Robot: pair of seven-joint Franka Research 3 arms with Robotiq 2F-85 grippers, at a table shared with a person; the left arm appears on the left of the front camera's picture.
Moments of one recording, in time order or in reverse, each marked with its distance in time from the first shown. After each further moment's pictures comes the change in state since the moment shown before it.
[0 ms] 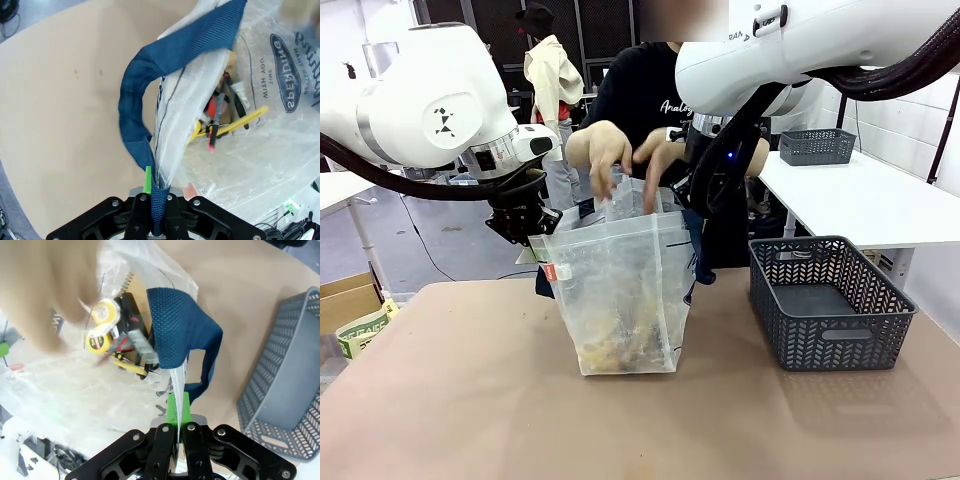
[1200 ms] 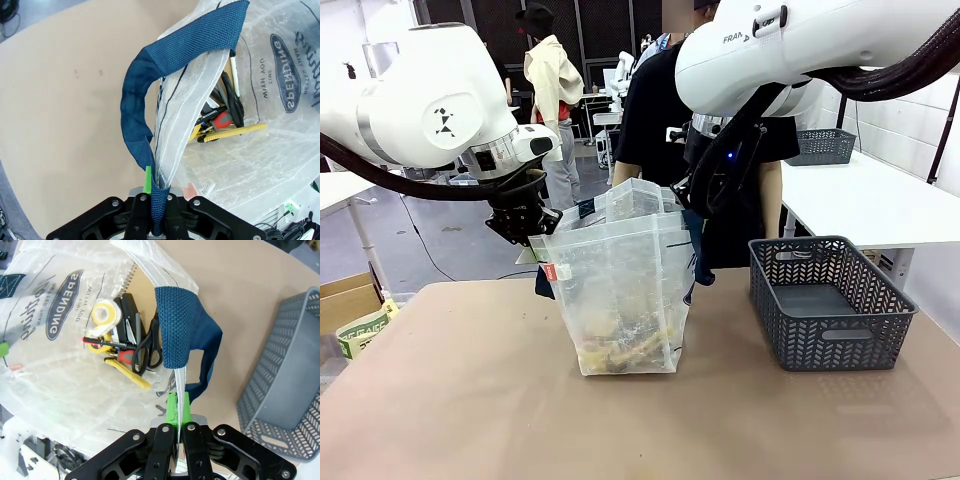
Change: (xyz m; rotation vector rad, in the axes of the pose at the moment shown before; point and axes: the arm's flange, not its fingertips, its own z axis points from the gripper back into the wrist) left arm 0.000 0.000 0.000 0.000 0.000 0.000; right arm 0.000 0.000 0.000 0.000 0.001 0.000
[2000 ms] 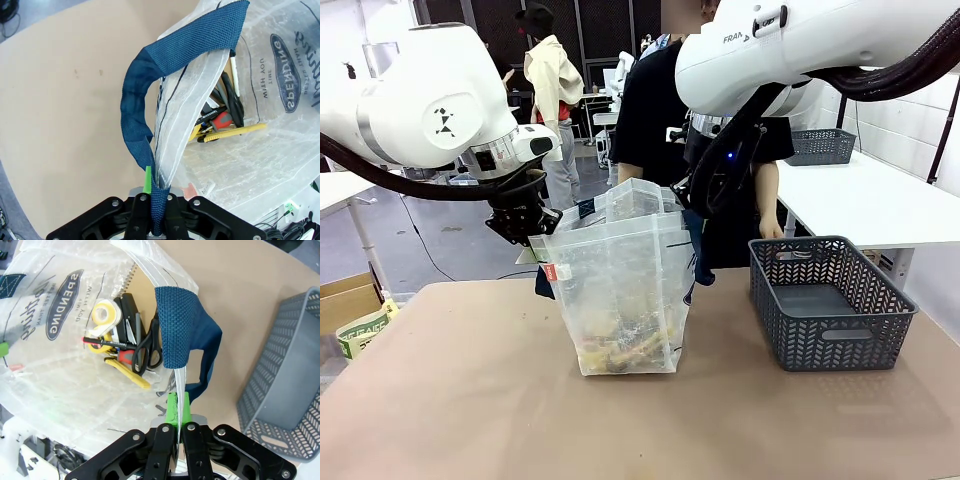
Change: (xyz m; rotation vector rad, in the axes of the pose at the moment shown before) left arm 0.000 0.000 0.000 0.000 0.000 0.000; right arm 0.000 0.000 0.000 0.000 0.000 0.000
